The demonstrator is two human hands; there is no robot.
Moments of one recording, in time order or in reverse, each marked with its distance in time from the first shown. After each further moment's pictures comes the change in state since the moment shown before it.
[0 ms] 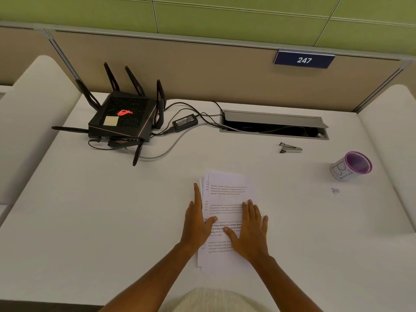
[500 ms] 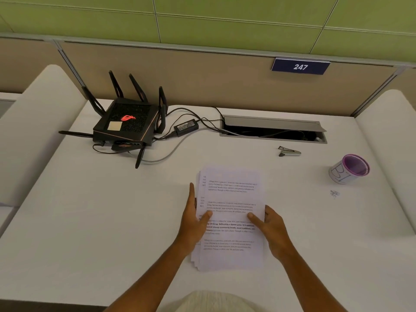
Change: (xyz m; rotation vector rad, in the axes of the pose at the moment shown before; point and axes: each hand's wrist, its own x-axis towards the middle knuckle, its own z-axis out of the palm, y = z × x) left_hand -0.014 0.034 -0.026 -0.333 0.012 -0.167; right_hand 0.002 0.021 -0.084 1.172 -0.087 0.262
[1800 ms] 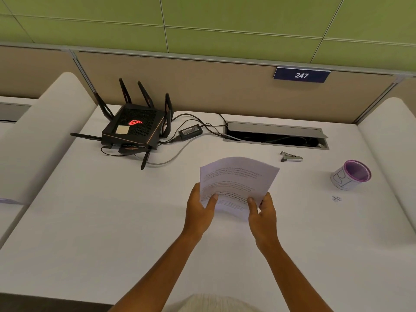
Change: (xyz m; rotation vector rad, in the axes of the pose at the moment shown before) left_hand -0.002 0.046 0.013 -0.012 0.211 0.196; right_hand -0.014 -0.047 0.056 -0.079 0.221 -0.277
